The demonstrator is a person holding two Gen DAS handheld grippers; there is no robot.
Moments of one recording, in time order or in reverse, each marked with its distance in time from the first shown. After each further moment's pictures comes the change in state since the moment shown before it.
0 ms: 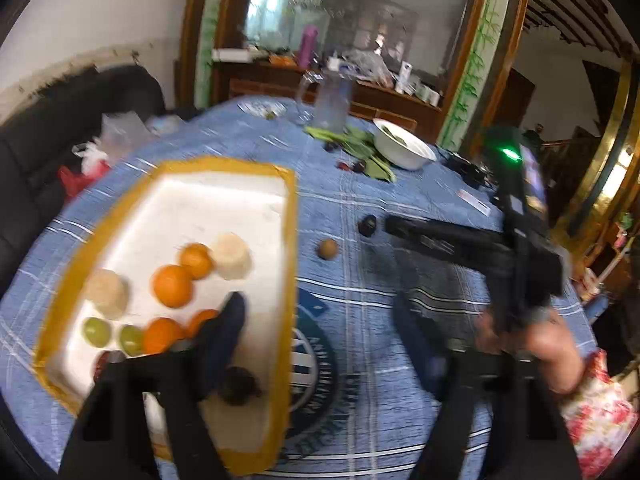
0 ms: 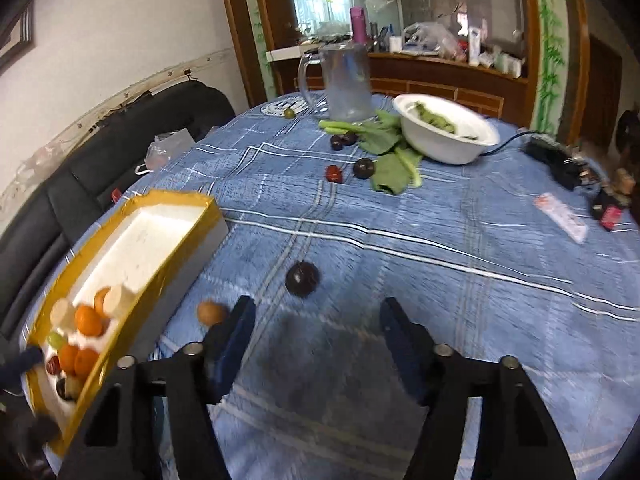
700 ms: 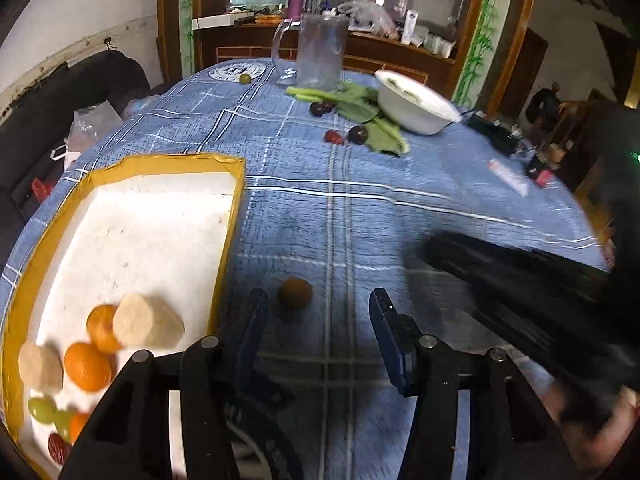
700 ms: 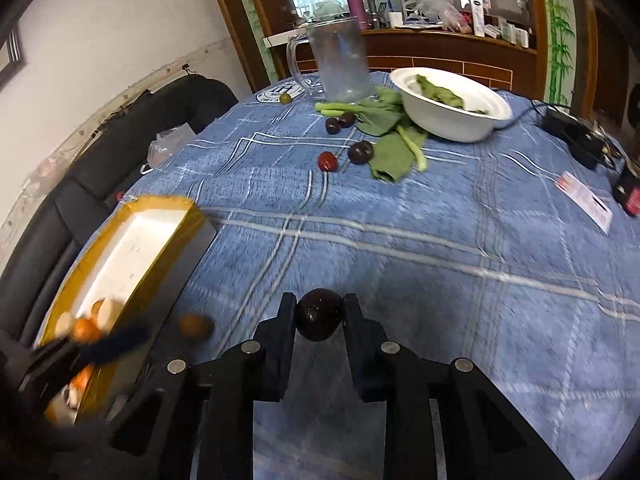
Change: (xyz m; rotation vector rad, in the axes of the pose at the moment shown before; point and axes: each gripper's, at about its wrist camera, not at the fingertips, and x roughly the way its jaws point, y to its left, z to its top) left arm 0.117 -0.036 0.045 0.060 0.157 0.096; right arm 0.007 -0.027 0.004 0.048 0.063 0.060
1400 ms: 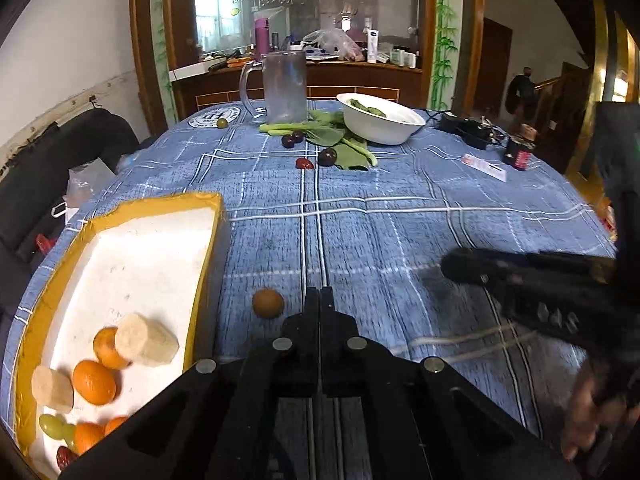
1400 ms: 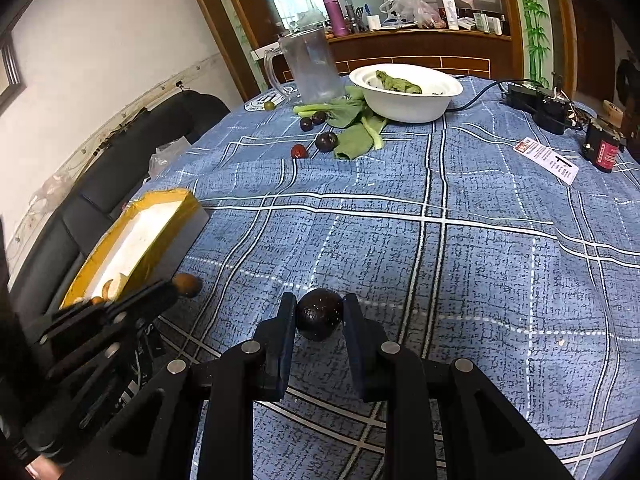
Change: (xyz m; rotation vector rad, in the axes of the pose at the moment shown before) left arm -0.024 -0.024 -0.021 0.157 -0.139 -0.004; right arm -0.033 -0.026 -0.033 0.071 -0.038 0.020
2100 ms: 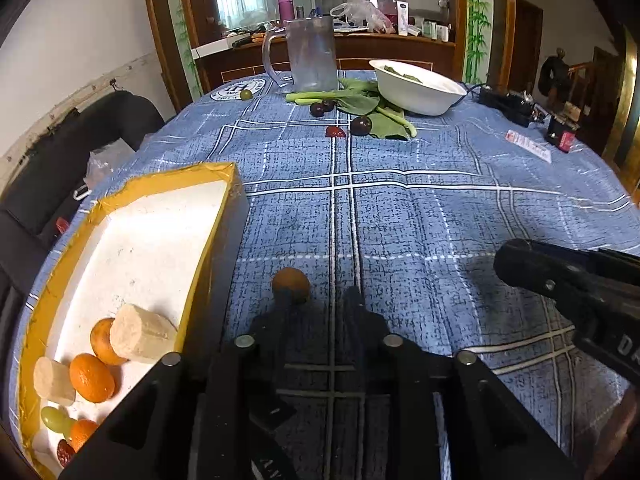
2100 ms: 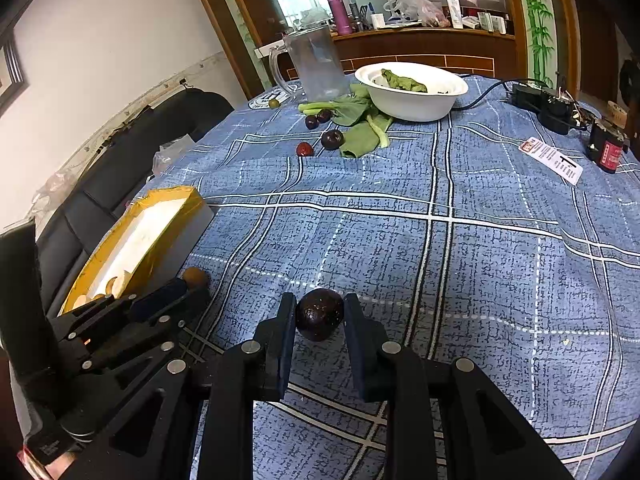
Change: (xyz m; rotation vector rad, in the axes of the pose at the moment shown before) left arm 0.041 -0.002 0.002 -0.011 0.090 0.150; right arm 0.002 0.002 -0.001 -0.005 0.010 0.012
